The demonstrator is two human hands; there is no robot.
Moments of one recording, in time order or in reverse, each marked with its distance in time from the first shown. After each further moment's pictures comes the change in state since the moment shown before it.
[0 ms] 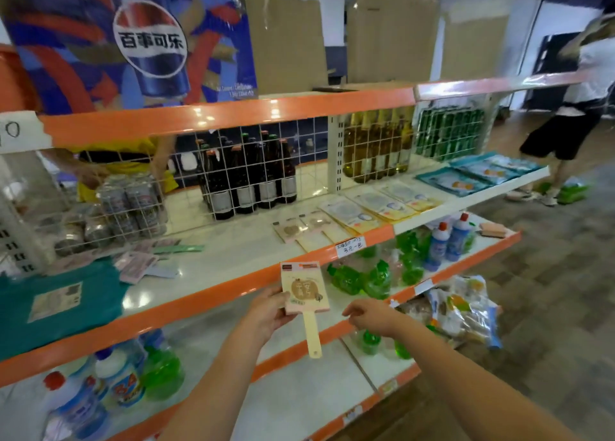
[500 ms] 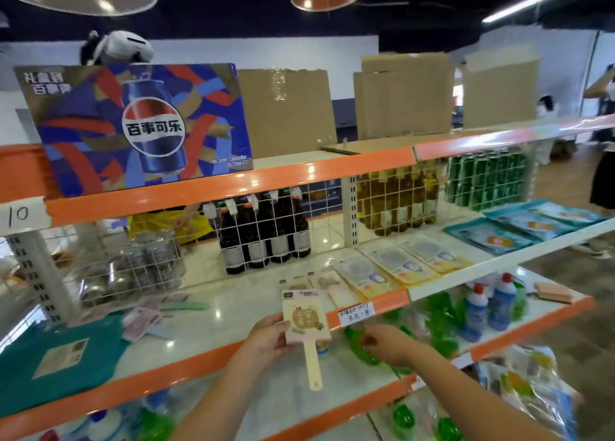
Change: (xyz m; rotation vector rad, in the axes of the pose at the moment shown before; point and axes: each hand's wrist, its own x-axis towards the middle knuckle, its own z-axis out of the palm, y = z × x) left_hand 0.041 0.054 0.052 0.003 0.160 0.046; right_hand 0.064 0.025 -0.094 -0.299 0.026 -0.209
